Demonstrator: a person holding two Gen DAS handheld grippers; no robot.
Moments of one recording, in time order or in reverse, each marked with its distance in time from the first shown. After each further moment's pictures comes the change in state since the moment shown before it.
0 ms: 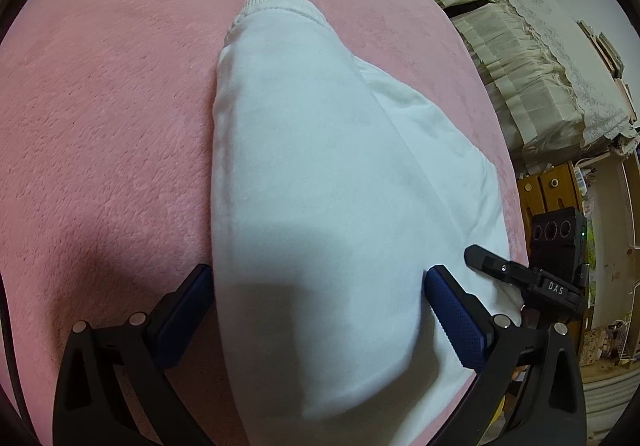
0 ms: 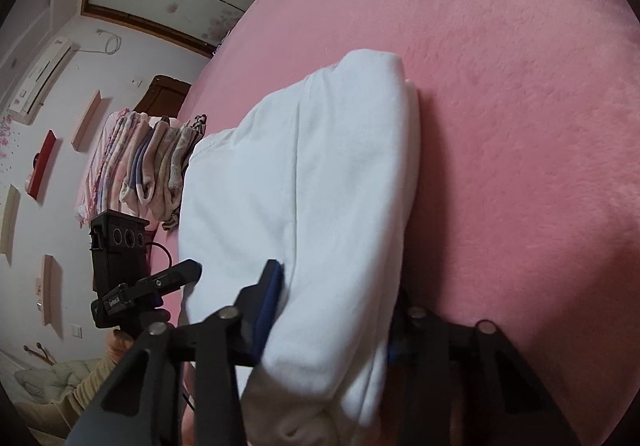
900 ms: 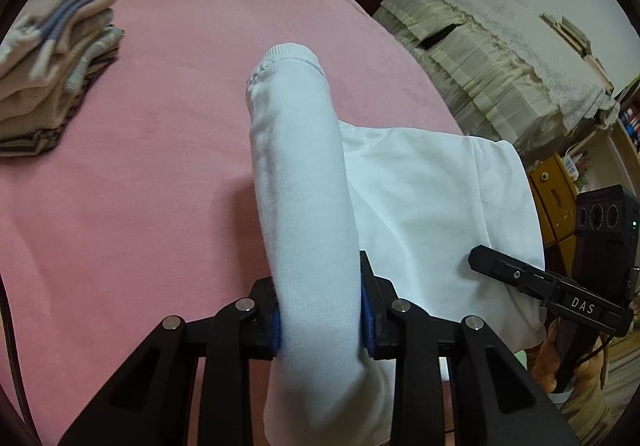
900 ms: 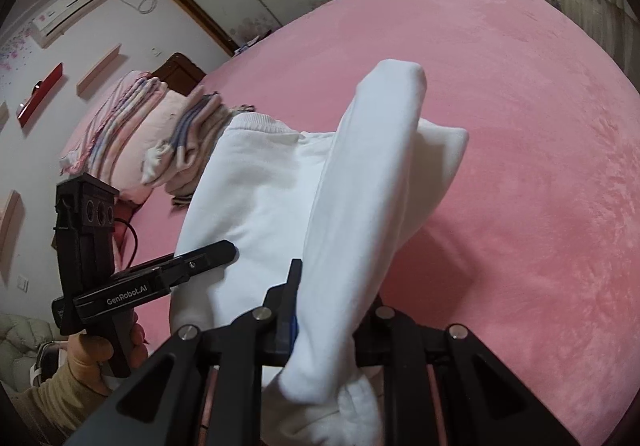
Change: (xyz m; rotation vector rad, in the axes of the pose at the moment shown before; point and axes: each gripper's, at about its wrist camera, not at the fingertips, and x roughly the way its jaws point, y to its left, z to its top) left arm -0.150 -0.044 -0.039 0.132 -0.191 0.087; right arm -0.041 0.187 -0.067 -0.272 -0.115 -0.164
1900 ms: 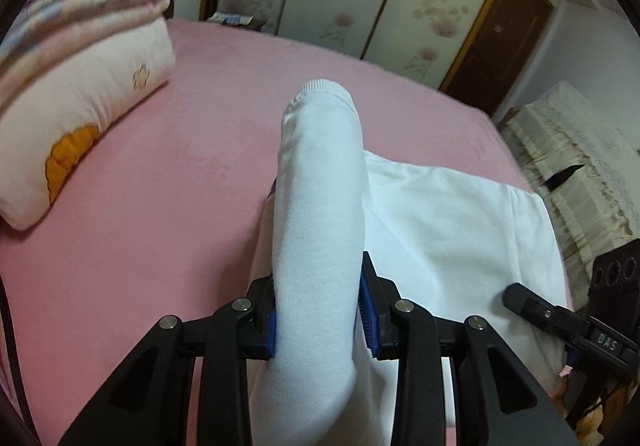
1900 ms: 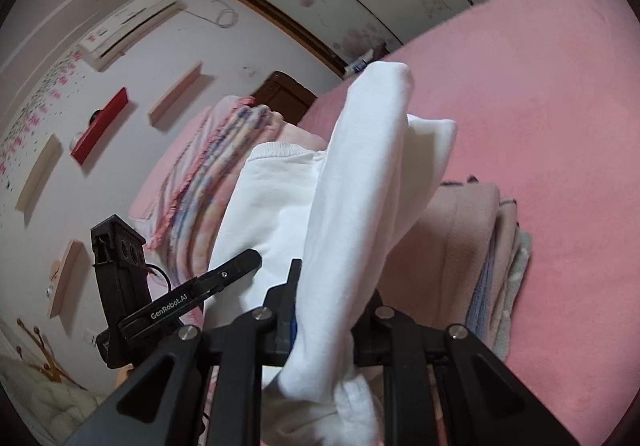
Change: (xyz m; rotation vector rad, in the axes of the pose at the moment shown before) left arm -0.179 0.367 0.283 -0.182 -0.250 0.331; right arm 0.302 0.292 0.237 0.035 -0.040 0.333
